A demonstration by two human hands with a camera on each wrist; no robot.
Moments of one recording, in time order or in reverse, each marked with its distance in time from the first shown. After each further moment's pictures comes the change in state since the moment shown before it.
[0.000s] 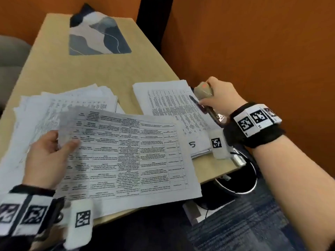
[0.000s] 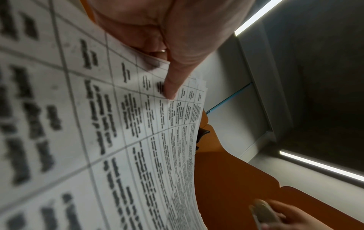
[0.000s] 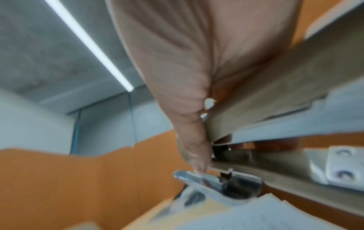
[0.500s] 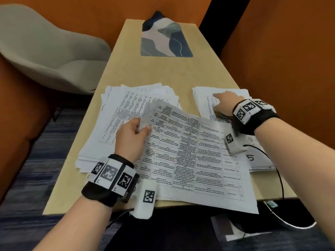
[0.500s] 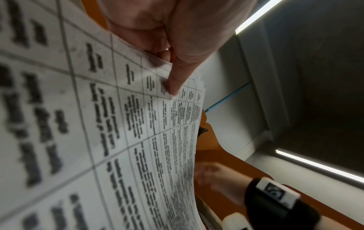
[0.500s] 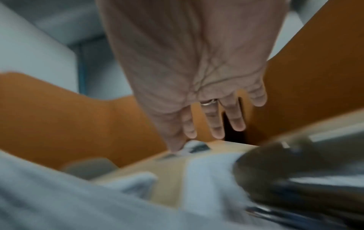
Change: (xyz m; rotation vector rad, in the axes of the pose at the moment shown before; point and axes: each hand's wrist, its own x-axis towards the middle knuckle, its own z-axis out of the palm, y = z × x) left_hand -0.012 0.031 0.001 0.028 0.025 0.012; right_hand 0.076 -0.090 0.089 -0.364 -0.270 -0.228
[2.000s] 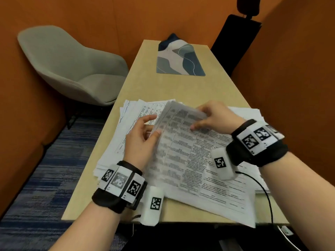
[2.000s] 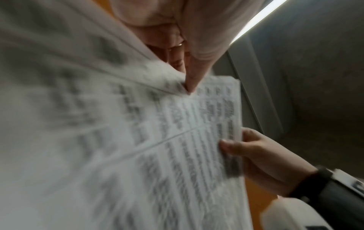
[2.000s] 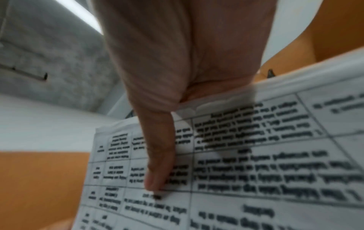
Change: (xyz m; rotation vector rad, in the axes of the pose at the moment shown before) left_hand 0.004 0.009 -0.023 -0.159 0.089 0.193; right_hand -0.069 -0.087 -0.045 0.618 0.002 -0.425
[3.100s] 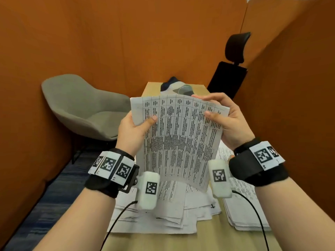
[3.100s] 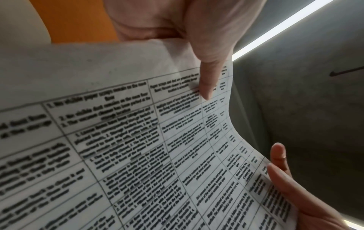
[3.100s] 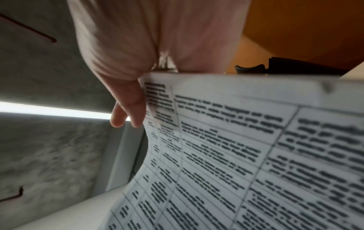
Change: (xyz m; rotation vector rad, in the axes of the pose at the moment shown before) left_hand 0.066 0.086 -0.030 -0.208 0.080 0.127; right_hand -0.011 -0.041 -0.042 1.071 0.247 -0.564
